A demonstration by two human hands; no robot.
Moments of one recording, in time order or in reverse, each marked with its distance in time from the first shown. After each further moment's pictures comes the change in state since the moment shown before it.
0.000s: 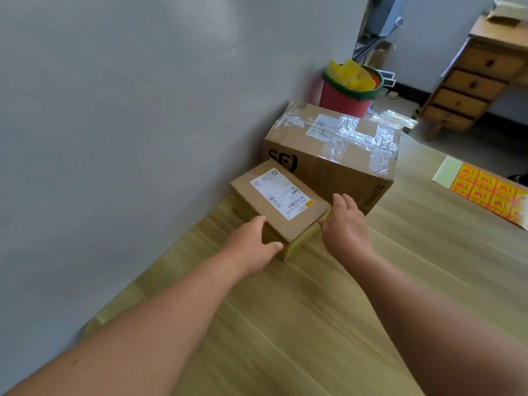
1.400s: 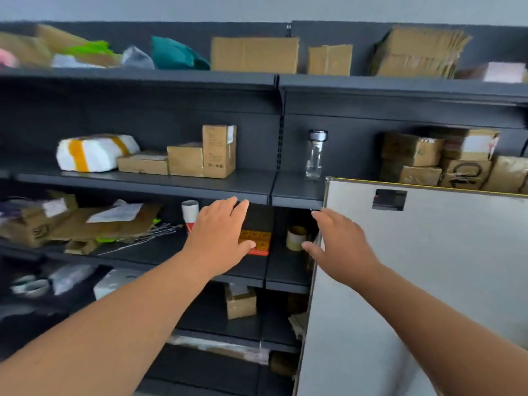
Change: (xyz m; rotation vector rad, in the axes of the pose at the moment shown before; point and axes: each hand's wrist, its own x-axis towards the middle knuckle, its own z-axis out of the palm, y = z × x) left_hand -0.780 -0.207 -0.157 0.758 1.160 -0.569; right_hand -0.637 -0.362 -0.098 0.002 0.061 -1.492
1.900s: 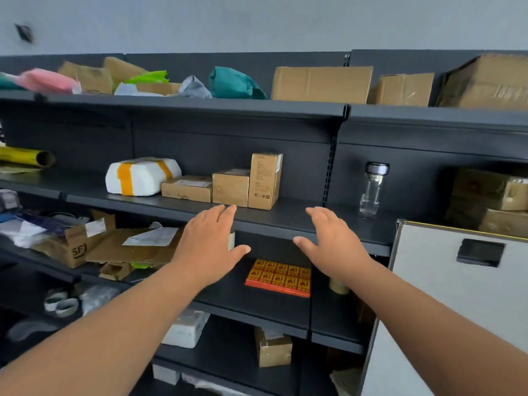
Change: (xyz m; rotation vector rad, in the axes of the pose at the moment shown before) left_hand 0.039 -0.137 -0.008 -0.035 0.068 -0.209; right_hand 0.132 -0.110 0.019 0.180 0.017 -0.092
